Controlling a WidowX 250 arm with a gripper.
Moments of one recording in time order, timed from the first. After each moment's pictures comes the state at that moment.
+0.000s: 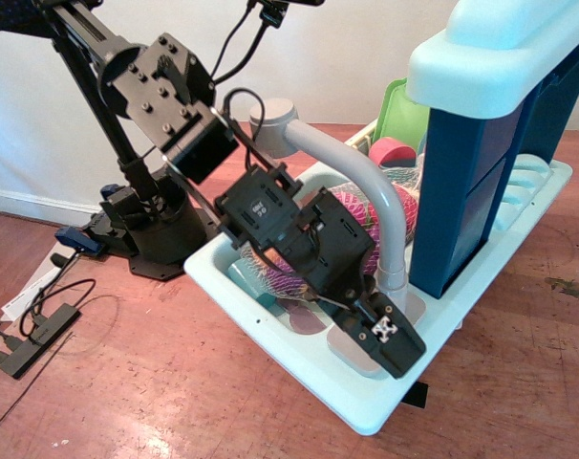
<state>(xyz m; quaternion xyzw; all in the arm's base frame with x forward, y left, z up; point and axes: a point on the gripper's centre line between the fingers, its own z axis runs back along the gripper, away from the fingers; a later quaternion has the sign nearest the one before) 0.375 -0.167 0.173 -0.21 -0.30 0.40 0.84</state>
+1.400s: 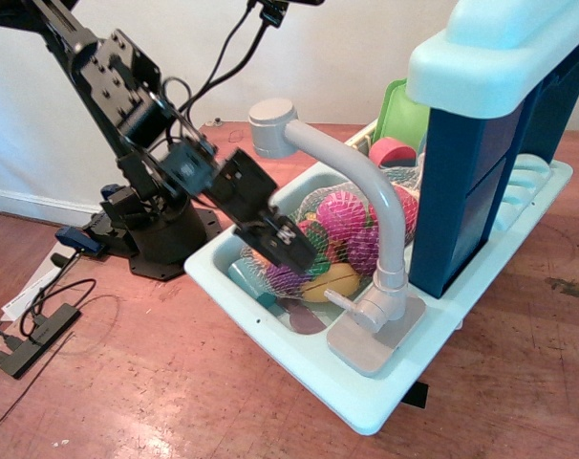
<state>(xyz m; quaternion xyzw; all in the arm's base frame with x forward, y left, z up) 0.268 -0.097 0.158 -0.15 -0.28 0.47 0.82</state>
